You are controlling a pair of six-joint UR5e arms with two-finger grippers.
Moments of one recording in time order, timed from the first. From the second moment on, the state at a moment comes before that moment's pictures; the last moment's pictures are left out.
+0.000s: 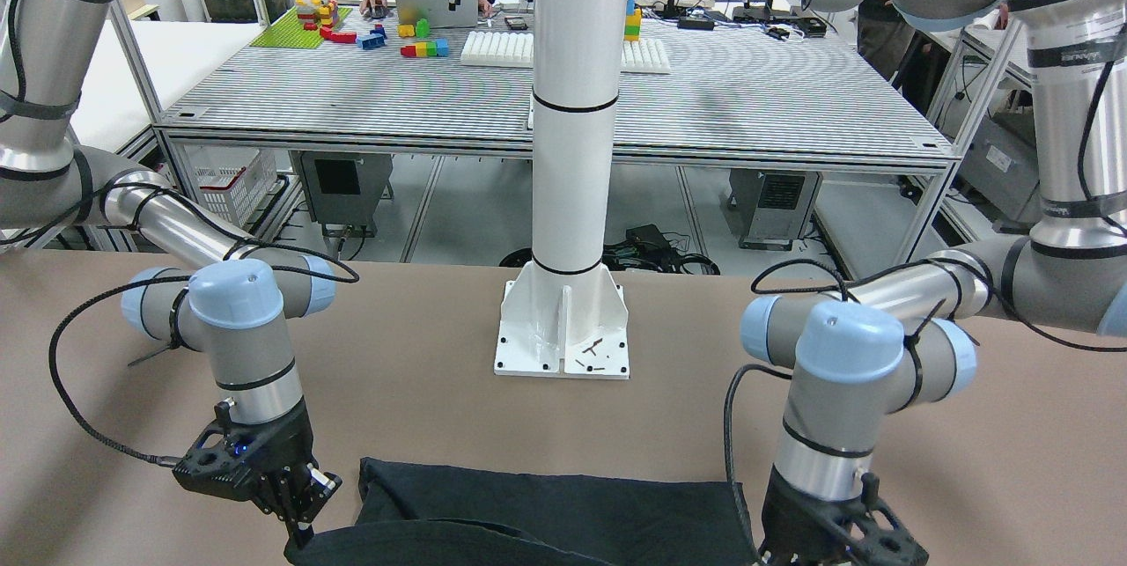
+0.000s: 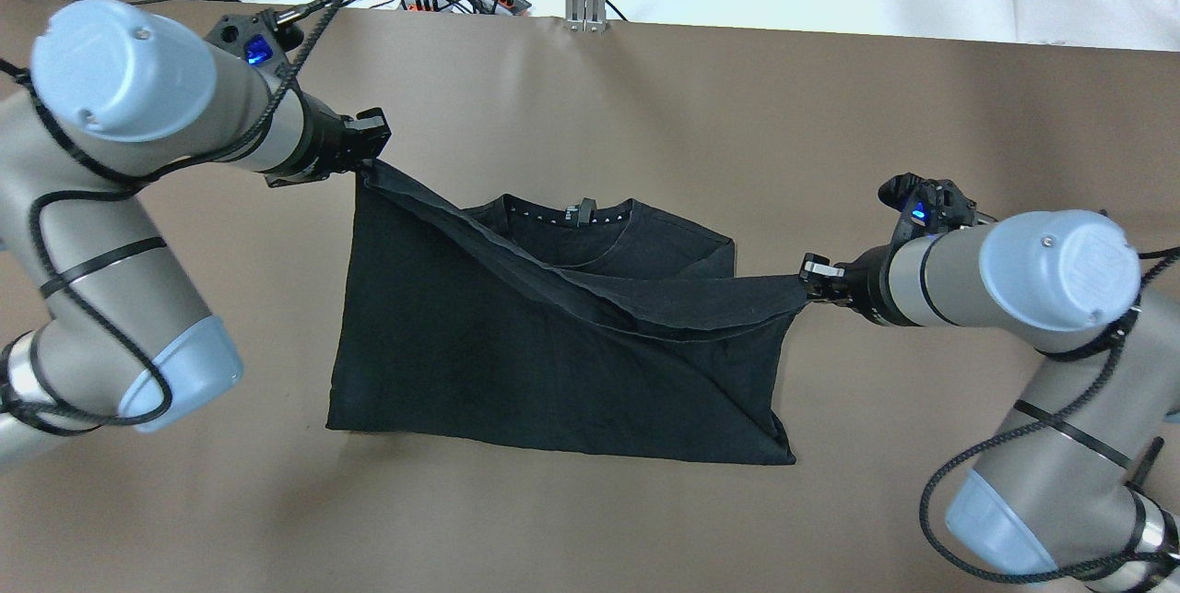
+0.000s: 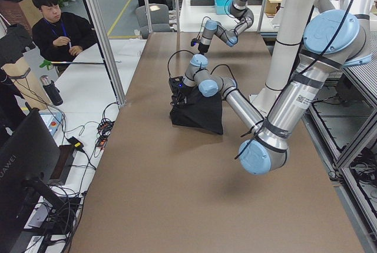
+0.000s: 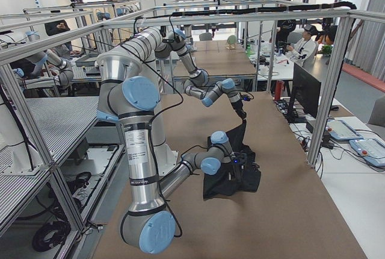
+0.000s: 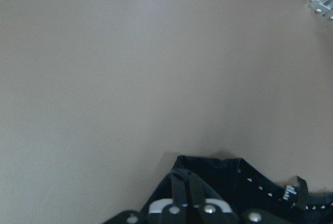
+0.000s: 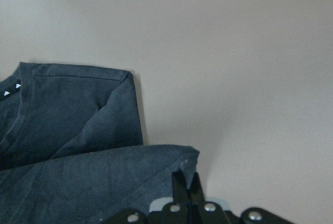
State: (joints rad) left arm -0.82 -2.15 -1.79 -1.70 -1.76 -1.45; right arm 0.74 -1.32 1.96 -1.30 1.82 1.39
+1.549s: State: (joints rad) left arm -0.55 -1.68 -1.84 -2.25 -1.82 -1.23; right arm 0.60 -1.28 1.99 -1.29 1.74 1.24
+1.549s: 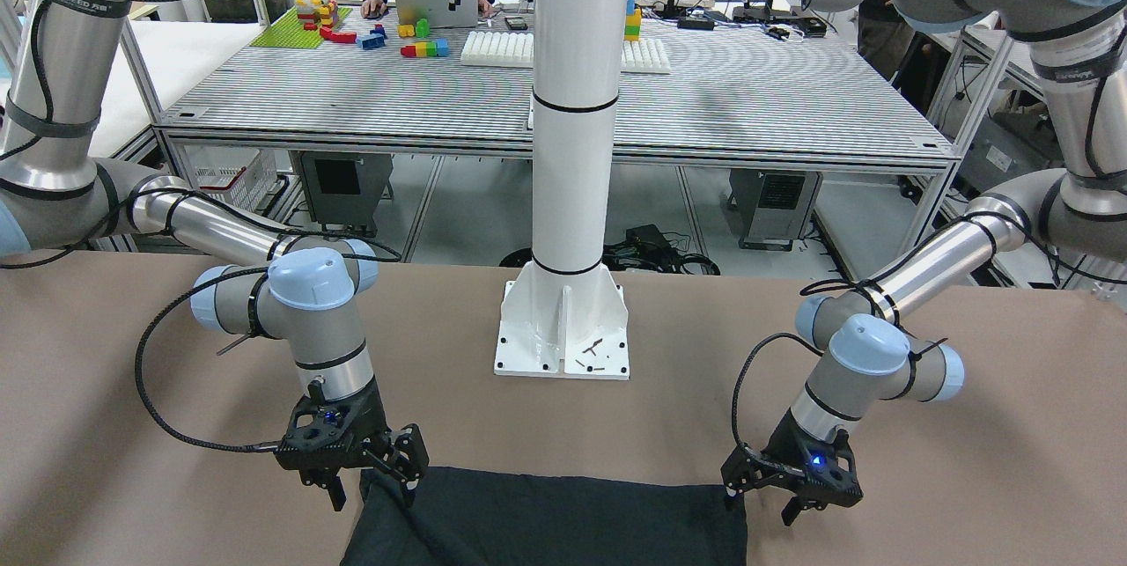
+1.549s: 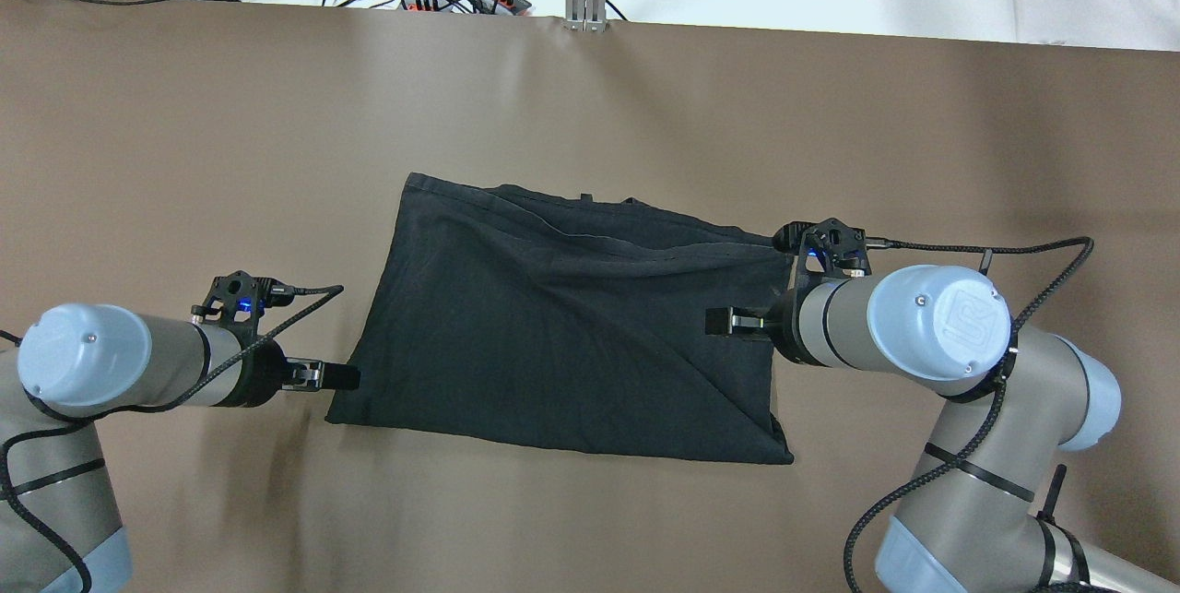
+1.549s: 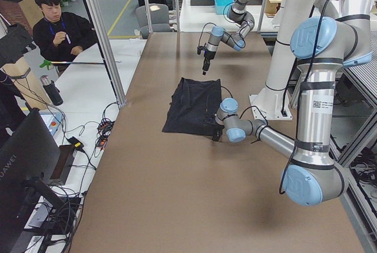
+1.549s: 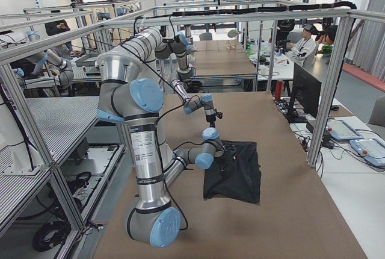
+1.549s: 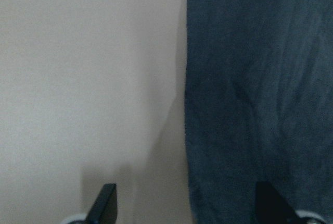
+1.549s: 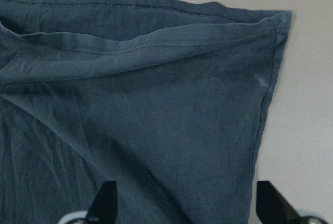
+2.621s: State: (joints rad) left arm -0.41 -1.69 -1.85 -2.29 -1.72 -1.36; right arm 0.58 -1.27 1.99 -1.29 1.73 1.23
